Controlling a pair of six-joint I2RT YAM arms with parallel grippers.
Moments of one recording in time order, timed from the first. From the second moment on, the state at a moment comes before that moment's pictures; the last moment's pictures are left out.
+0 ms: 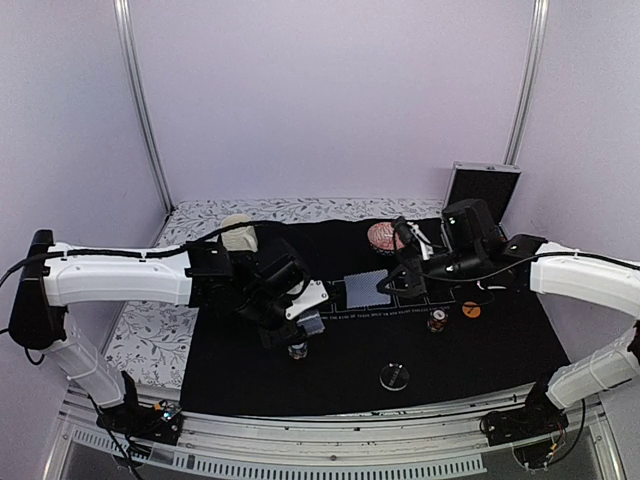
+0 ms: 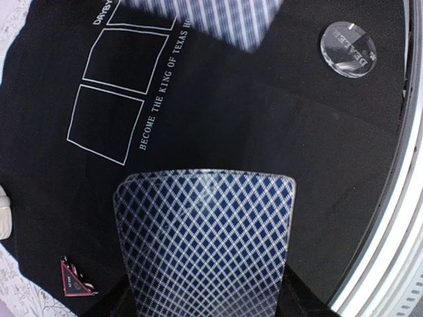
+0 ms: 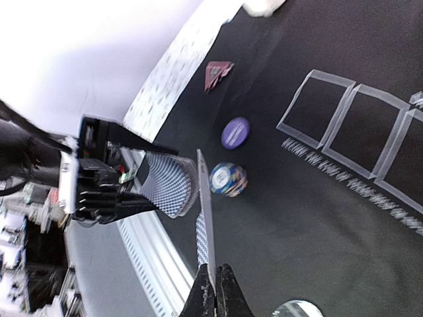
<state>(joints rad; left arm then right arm) -1.12 1.58 1.18 -0.69 -0.15 0.12 0.76 1.35 0.92 -0.23 -0.55 0.47</state>
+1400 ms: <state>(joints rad) -0.75 1.58 1.33 -0.52 -0.16 0.29 0.40 1.21 1.24 -0.59 -0.41 0.40</state>
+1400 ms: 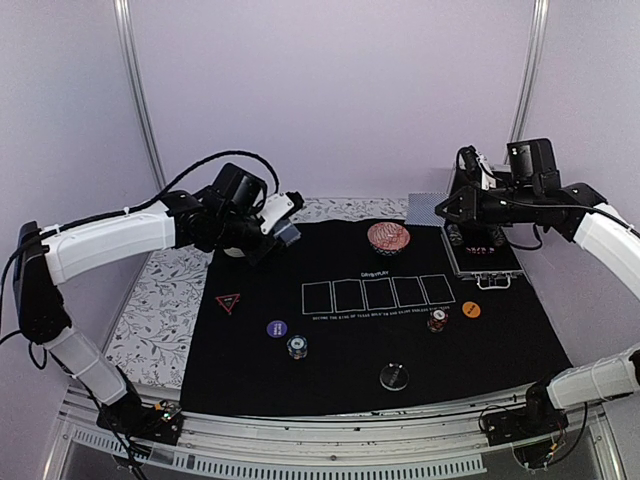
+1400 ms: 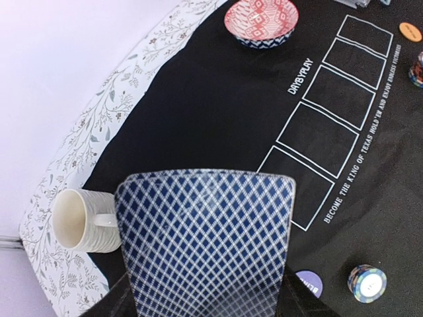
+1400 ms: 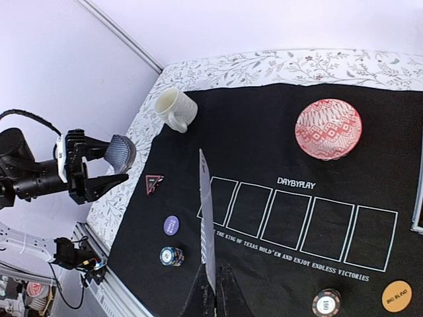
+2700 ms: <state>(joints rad) -0.67 1.50 1.23 -0.45 -0.09 0.30 -0.34 1.10 0.49 -0.44 -0.41 0.62</state>
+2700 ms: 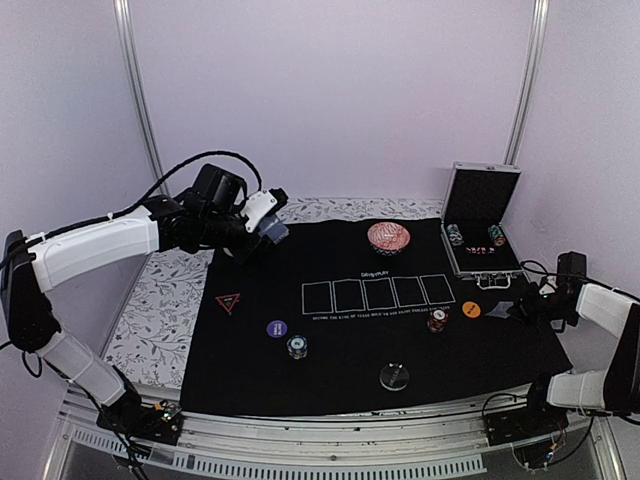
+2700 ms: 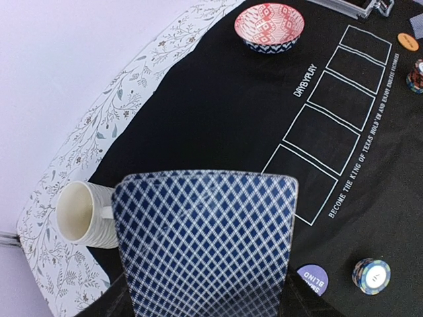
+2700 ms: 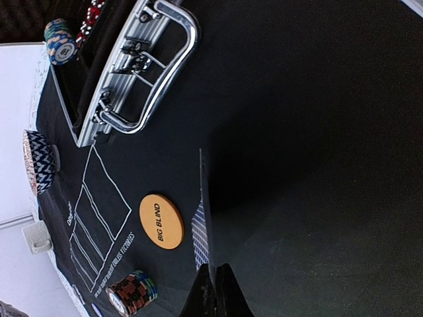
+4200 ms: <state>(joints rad) -0.70 1.46 1.16 -0.43 0.09 0.41 0.70 2.07 1.72 -0.12 -0.81 0.49</state>
